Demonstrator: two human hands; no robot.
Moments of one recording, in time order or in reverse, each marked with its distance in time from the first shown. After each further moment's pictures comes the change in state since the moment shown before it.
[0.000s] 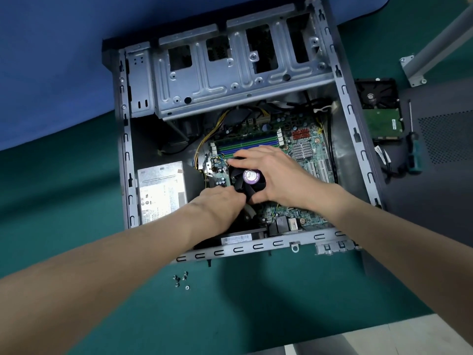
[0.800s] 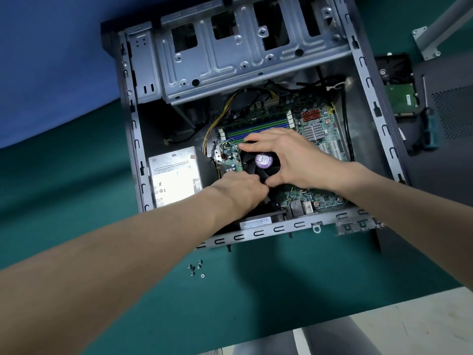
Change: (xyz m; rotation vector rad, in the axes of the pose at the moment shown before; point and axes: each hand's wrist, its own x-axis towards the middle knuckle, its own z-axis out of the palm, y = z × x) left_hand 0.012 0.001 0.003 0.177 -0.001 0.174; right_hand 0.002 -0.001 0.002 0.040 0.008 0.053
